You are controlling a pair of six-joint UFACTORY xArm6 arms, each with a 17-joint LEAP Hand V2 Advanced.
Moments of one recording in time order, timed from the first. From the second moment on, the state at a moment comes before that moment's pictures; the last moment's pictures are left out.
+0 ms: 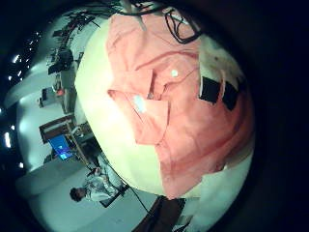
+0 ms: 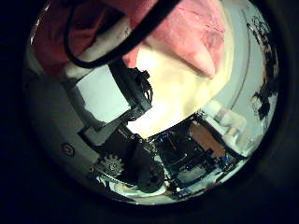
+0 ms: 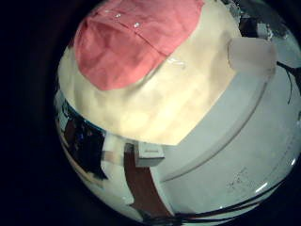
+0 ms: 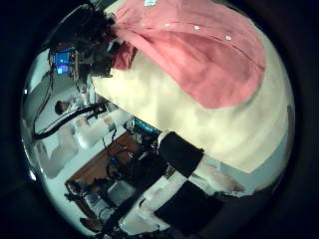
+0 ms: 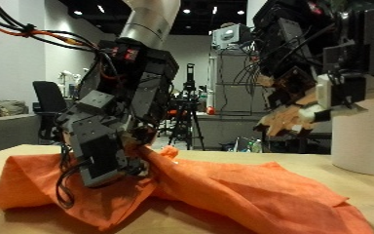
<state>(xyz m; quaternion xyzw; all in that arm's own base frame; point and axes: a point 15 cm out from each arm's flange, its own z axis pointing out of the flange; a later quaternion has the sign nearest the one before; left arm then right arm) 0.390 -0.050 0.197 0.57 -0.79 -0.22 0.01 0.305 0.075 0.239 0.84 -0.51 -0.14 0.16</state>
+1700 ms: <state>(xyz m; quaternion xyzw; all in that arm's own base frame) 0.361 -0.022 0.236 0.49 -0.83 -0.27 0.07 0.337 0.064 0.179 0.81 -0.56 0.00 0.17</state>
